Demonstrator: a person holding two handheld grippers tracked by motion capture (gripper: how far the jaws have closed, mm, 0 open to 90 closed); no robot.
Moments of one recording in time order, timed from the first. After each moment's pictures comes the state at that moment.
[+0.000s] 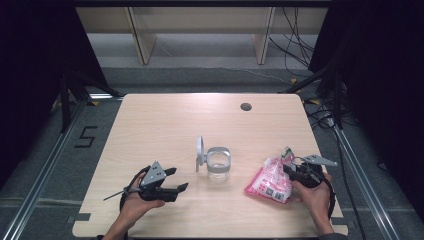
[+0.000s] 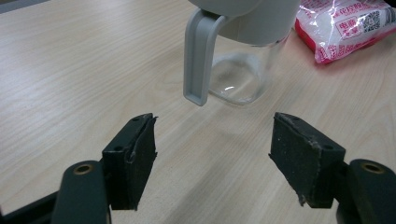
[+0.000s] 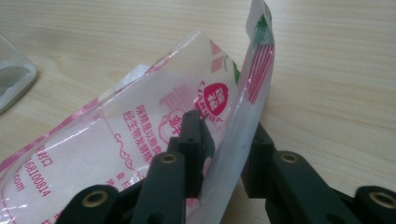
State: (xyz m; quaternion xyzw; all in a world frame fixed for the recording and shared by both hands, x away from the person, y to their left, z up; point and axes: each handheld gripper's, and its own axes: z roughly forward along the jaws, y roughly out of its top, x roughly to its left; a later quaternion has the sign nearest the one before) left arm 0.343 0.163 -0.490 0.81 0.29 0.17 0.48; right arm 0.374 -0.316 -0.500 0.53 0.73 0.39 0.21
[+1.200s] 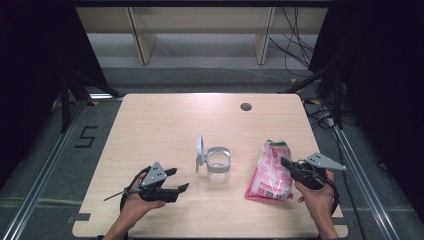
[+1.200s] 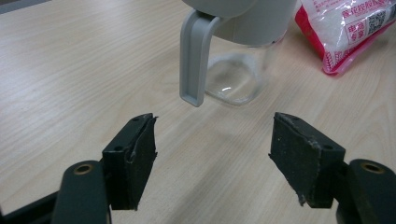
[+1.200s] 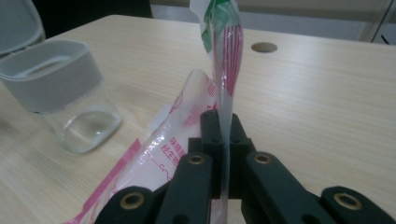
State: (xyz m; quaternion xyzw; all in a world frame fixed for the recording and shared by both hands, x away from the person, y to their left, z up) left arm 0.340 0.161 -0.491 0.81 0.30 0.16 0.49; right arm 0.351 -0.299 -0.460 0.44 0.71 0.49 0.22
